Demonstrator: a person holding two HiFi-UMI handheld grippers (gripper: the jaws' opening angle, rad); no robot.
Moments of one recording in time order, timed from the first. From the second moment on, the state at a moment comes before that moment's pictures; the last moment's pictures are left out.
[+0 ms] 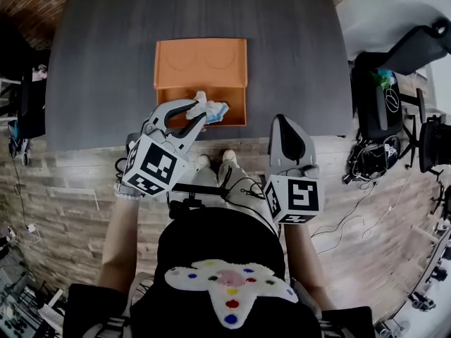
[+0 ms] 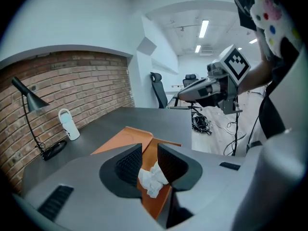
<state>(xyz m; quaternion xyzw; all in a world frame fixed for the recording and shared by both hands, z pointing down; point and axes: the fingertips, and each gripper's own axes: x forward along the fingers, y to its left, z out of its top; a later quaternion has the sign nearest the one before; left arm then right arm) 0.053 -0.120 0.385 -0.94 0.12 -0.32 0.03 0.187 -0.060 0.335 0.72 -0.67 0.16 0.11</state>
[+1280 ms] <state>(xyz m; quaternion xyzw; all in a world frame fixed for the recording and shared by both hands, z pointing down) 0.056 -0.121 0.523 -0.86 -0.04 -0.51 0.05 0.204 -0.025 0.372 0.74 -0.62 0.20 0.14</state>
